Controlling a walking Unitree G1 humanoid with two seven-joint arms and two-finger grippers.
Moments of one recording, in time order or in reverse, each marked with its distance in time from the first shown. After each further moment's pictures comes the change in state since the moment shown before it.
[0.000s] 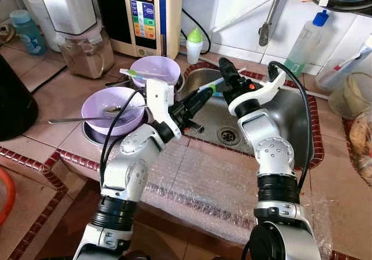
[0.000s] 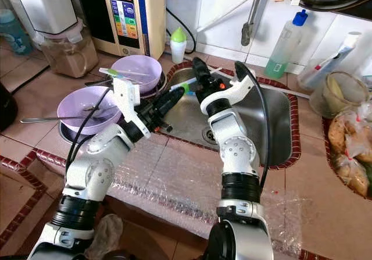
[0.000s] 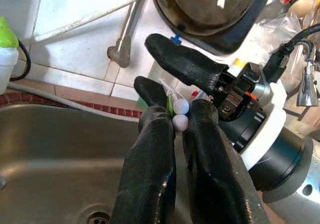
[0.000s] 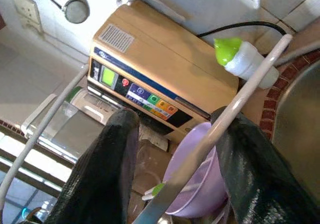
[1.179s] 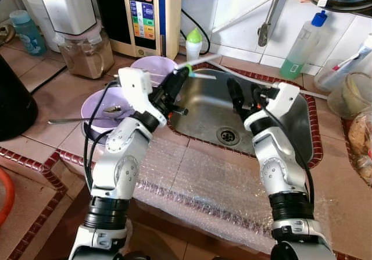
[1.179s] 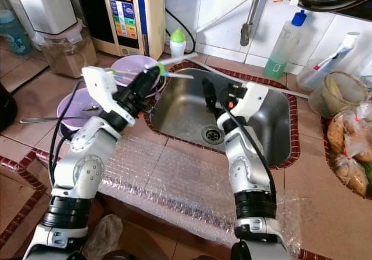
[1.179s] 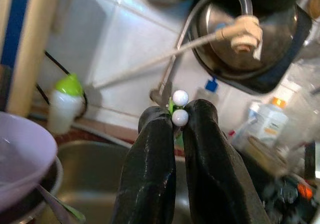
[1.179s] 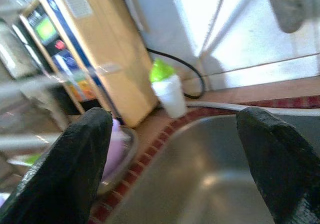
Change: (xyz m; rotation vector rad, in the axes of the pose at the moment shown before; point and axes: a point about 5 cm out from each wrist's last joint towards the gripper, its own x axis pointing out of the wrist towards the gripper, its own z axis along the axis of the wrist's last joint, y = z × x) left arm -0.010 0.014 0.028 0.050 -0.125 0.138; right arm -0.028 -0.031 0.011 -0.599 -0.046 -0.051
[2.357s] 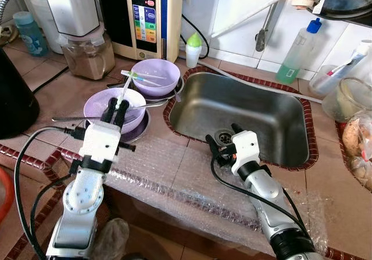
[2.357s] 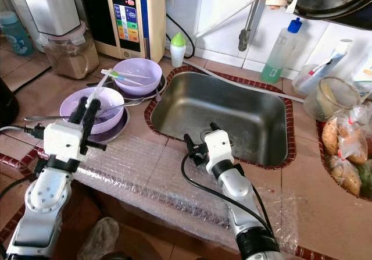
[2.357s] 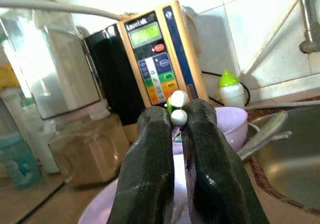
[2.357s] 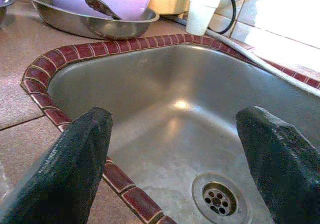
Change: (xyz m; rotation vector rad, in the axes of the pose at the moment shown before) left arm -0.109 0.036 0.003 0.869 -0.048 0.426; right arm -0.066 -0.019 -0.082 -0.611 0.241 0.110
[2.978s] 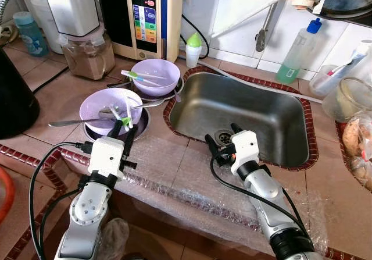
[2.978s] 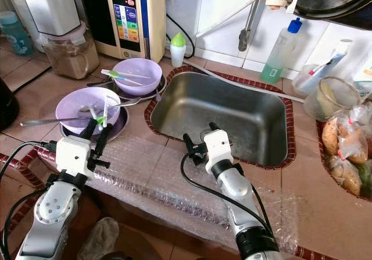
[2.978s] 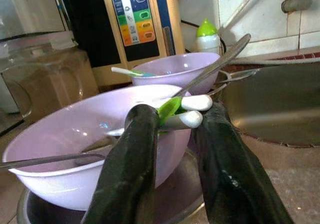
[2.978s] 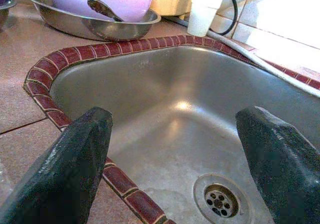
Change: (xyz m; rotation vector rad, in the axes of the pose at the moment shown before) left arm -0.022 -0.019 -0.035 -0.144 0.176 -0.071; right arm 0.001 0.001 0.001 0.002 -0.002 0.003
